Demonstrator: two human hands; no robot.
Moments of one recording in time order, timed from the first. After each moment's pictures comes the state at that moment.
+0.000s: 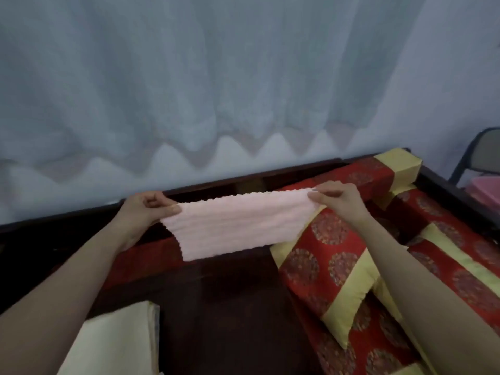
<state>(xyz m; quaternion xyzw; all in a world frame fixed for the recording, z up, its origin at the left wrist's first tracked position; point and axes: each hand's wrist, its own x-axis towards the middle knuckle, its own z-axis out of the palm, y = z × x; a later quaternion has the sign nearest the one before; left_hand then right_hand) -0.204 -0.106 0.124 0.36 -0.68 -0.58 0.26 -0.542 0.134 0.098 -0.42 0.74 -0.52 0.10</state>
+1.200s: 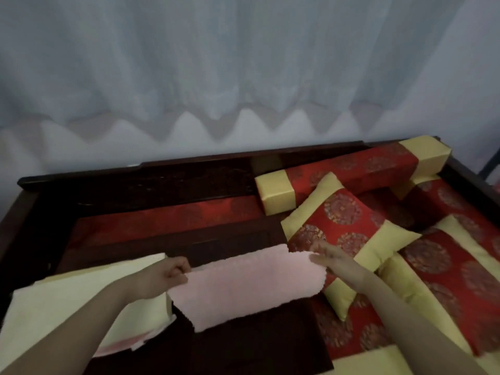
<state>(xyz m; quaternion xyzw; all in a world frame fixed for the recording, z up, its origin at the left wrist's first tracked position) -0.101 -0.019 0.009 0.32 -0.82 -0.47 -0.09 -0.456 0.213 0.000 -0.36 0.71 -0.36 0.47</state>
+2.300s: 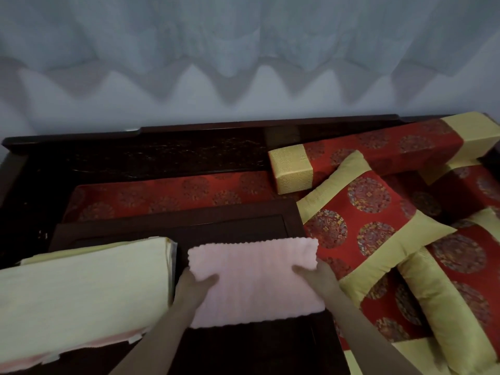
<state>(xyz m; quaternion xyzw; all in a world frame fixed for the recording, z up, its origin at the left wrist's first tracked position) -0.151 0.035 -0.103 0.66 -0.48 -0.57 0.09 -0.398 0.167 -0.111 -0.12 0.82 -0.35 0.43</state>
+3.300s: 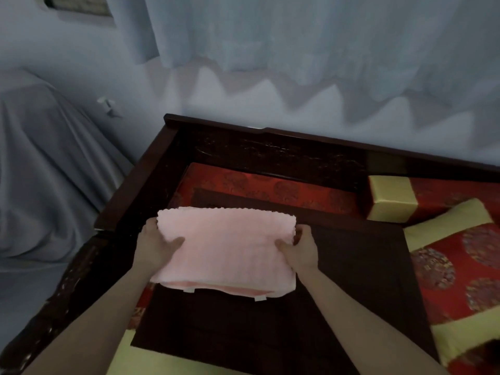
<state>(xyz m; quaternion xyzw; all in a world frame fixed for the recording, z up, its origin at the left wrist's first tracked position) 0.181 -0.075 -0.069 0.73 -0.58 -0.31 0.19 -0.130 0.004 -0.068 -0.34 0.80 -0.35 0.36</state>
